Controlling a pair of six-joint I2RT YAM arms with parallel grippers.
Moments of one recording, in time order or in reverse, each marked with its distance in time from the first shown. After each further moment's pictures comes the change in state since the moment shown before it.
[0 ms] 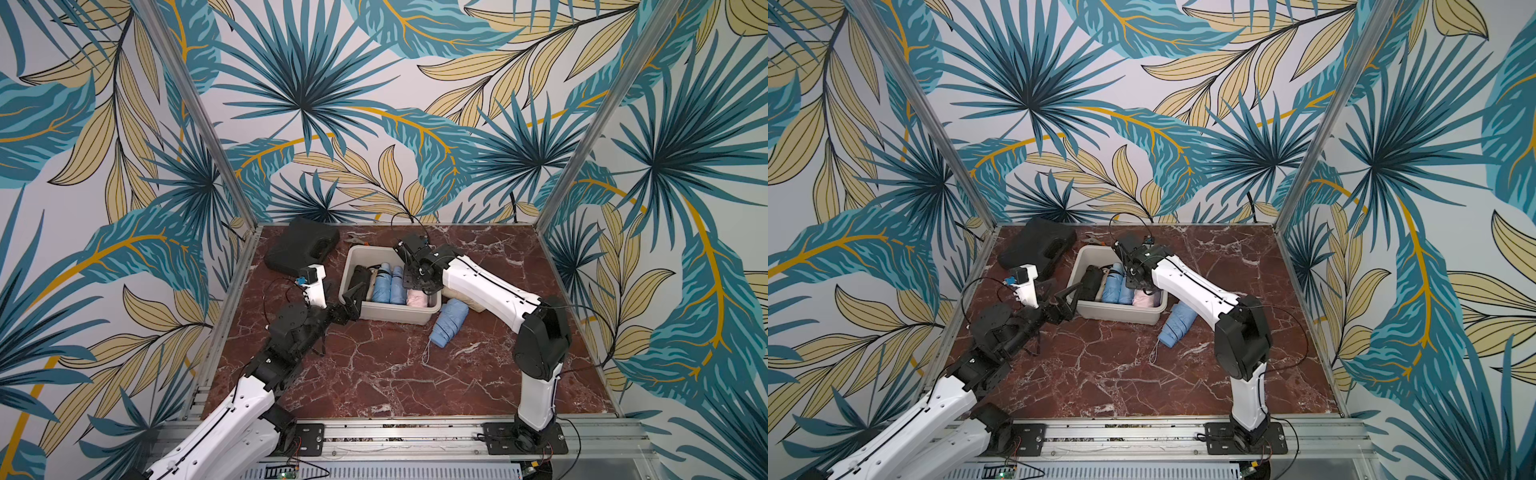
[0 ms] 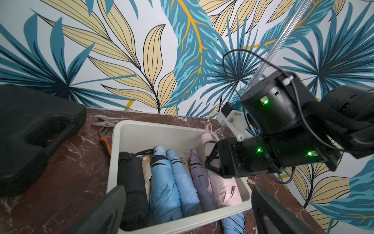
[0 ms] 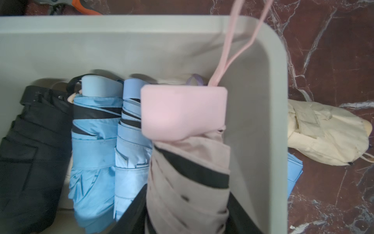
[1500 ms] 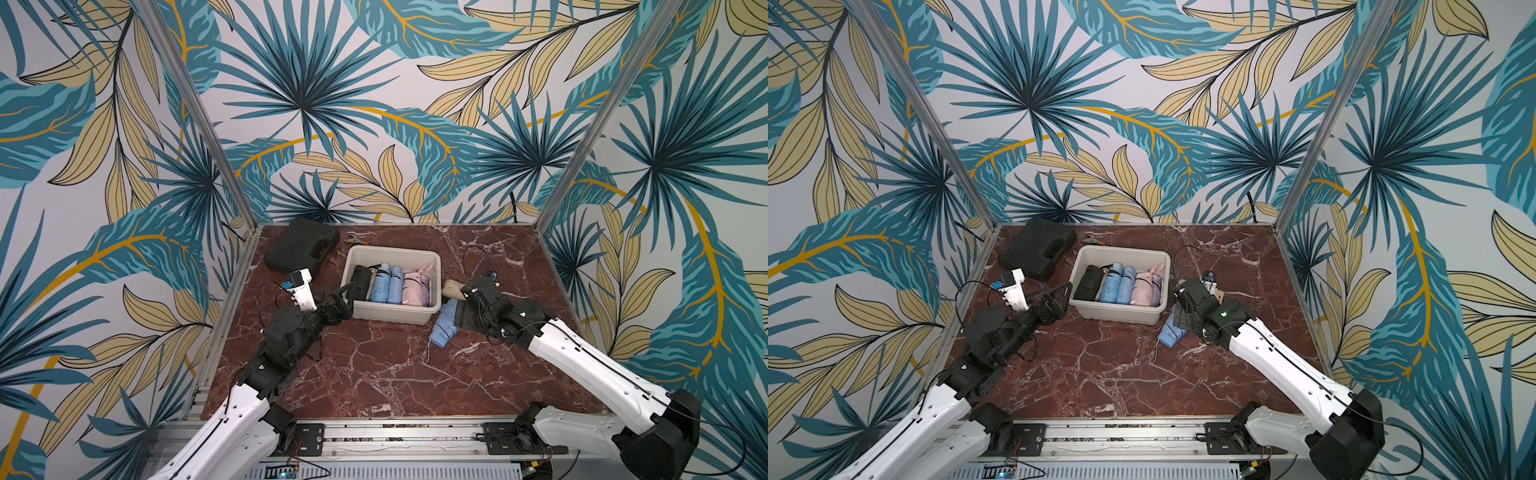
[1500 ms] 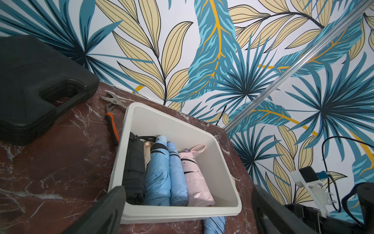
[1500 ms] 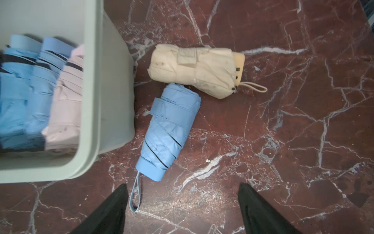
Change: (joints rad) left arm 0.019 -0.082 -0.013 -0.140 -0.053 -0.246; right arm -0.076 -0.768 -0.764 0.078 0.015 0.035
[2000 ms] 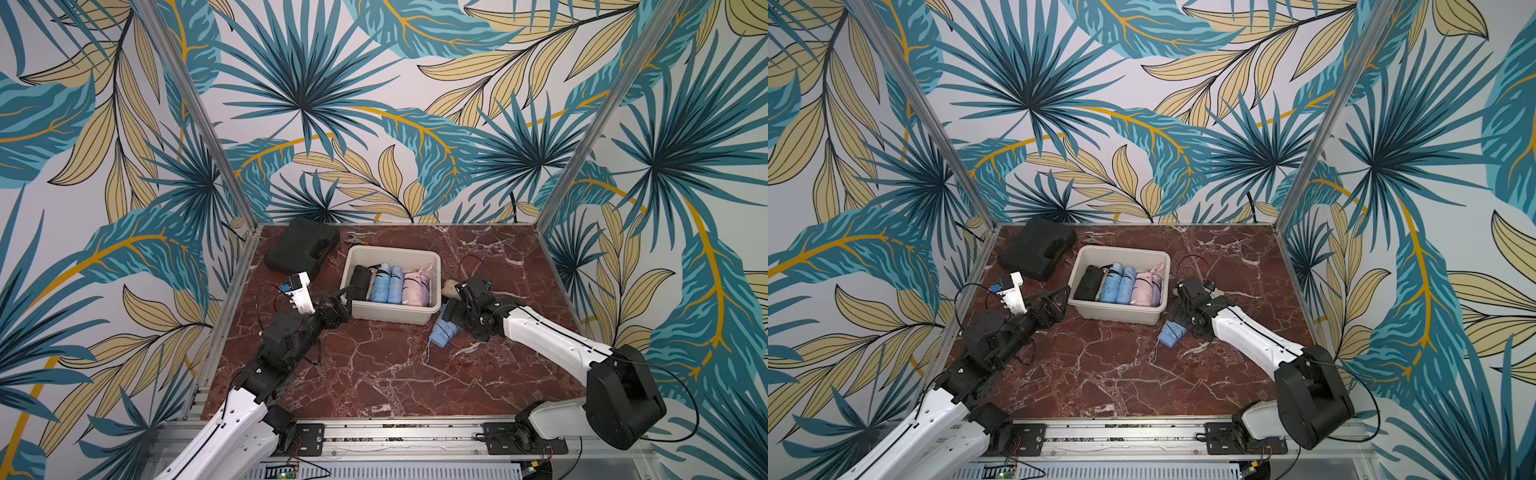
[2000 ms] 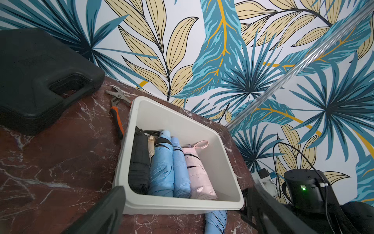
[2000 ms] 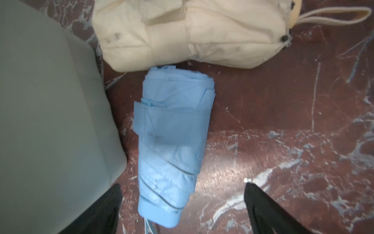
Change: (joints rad) left arm 0.000 -0.034 -0.001 -0.060 -0.006 -0.005; right arm -0.161 0.265 -0.103 0.312 -0.219 0.148
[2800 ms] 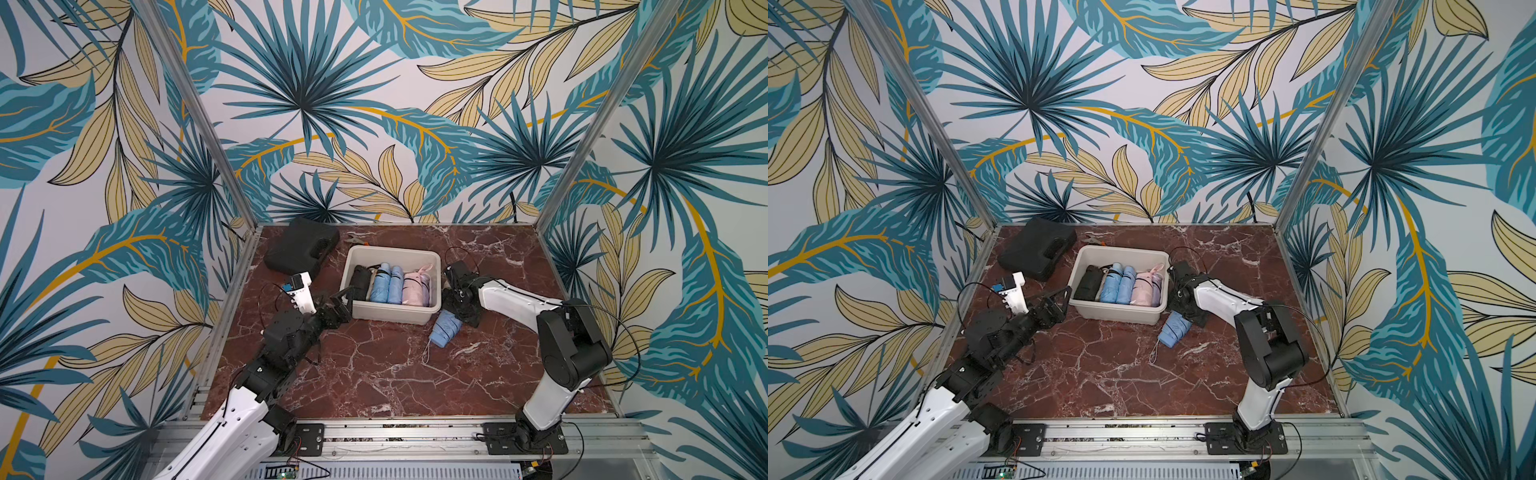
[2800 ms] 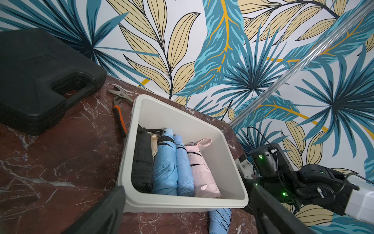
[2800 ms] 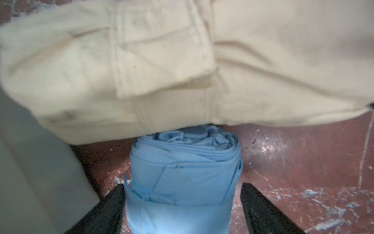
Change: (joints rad) left arm 0.000 0.017 0.000 0.000 0.000 0.022; right arm -0.047 0.334 0.240 -0.060 0.008 -0.014
